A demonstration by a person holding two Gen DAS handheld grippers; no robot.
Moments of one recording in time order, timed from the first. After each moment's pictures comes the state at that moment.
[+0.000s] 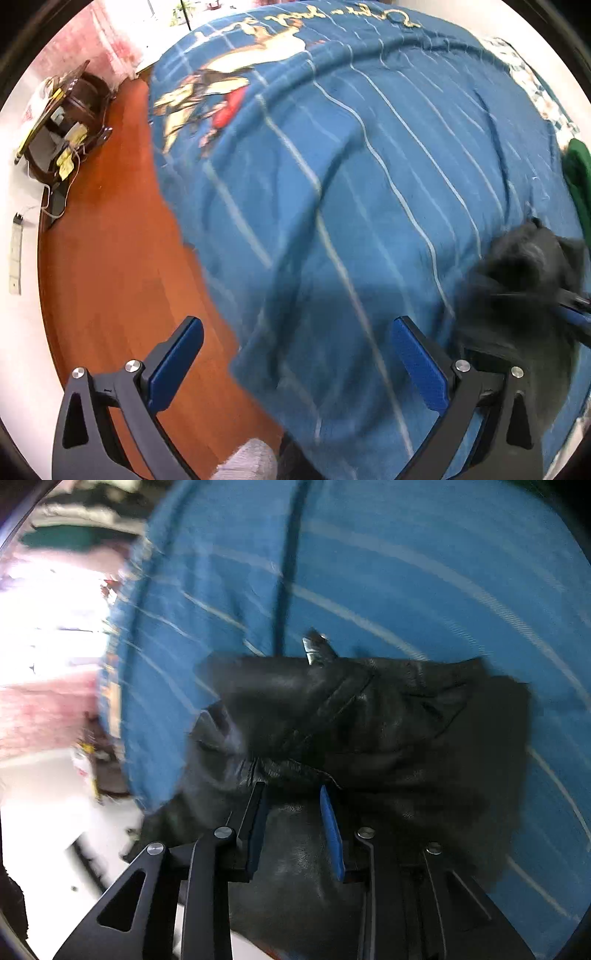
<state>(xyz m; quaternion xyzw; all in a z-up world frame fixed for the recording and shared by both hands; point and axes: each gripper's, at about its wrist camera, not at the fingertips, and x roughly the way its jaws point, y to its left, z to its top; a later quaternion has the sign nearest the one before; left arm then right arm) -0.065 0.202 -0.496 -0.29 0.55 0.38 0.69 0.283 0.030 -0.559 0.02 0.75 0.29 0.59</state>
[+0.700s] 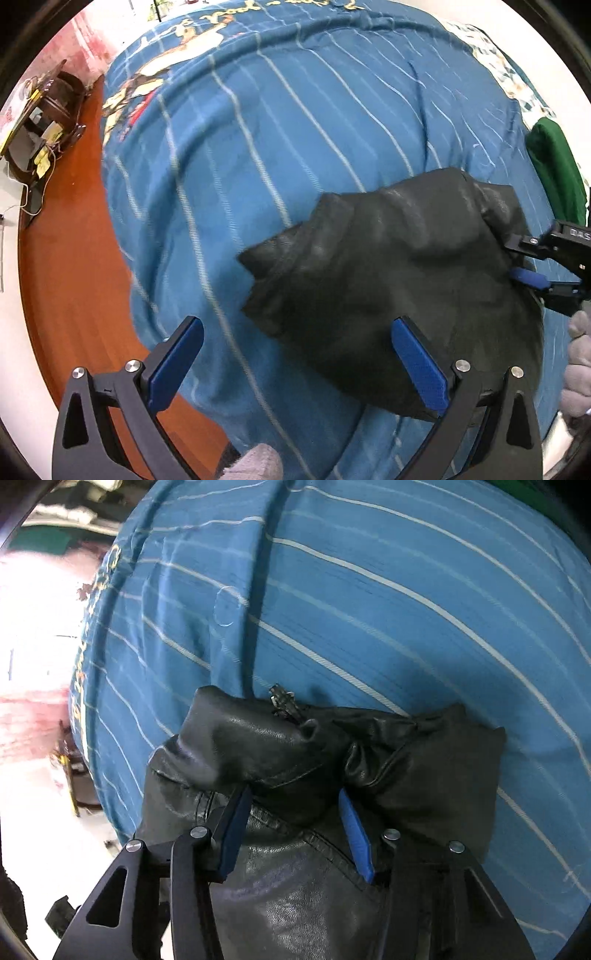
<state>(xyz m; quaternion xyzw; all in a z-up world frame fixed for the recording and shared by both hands) 0.013 0.140 -0.495 -0.32 0.55 0.34 0.70 0.319 0.036 -0.562 0.01 0.74 0.26 0.62</state>
